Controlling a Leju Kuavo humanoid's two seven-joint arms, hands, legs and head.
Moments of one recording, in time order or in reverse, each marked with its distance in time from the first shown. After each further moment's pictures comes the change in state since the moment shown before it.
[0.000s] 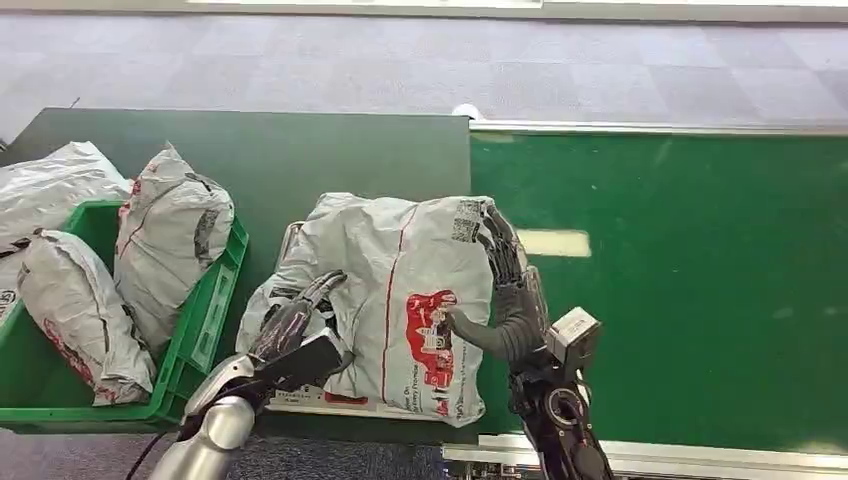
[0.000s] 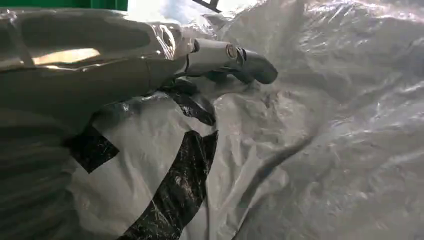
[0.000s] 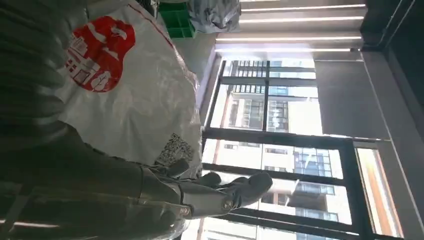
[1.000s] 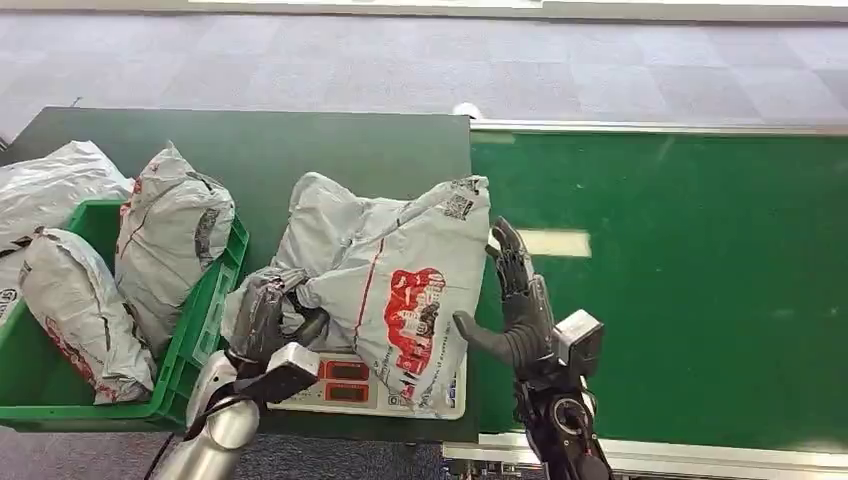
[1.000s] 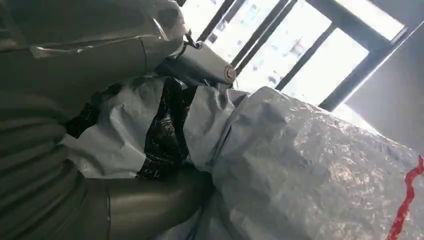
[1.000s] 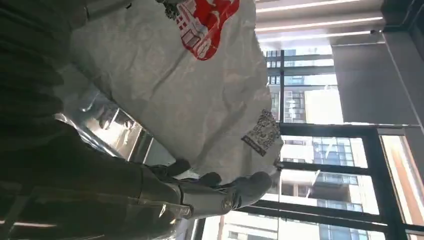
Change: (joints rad) left arm 0.016 -0.036 0.002 -0.071 0.093 0.491 -0.347; right arm 0.035 0.000 -0.032 -0.002 -0.011 -0.013 0.034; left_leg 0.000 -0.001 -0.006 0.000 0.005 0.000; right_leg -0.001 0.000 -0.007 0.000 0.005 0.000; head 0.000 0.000
